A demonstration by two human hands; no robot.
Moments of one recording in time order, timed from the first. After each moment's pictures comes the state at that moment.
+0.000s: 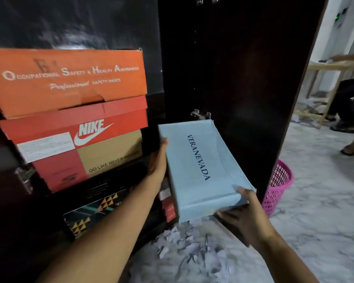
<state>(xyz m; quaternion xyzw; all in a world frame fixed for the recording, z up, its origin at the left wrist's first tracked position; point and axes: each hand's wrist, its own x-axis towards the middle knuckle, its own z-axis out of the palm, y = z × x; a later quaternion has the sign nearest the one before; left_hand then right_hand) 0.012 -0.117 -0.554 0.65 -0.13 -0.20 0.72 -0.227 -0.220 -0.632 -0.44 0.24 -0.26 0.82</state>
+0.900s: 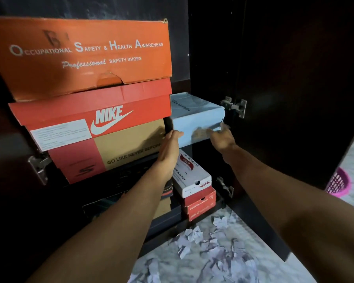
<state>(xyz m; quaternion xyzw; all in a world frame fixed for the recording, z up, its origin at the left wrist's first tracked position) 0.064 -0.109 -0.560 0.70 -0.15 -0.17 0.67 0.041 -0.294 -0.581 -0.75 0.29 -0.25 0.53</state>
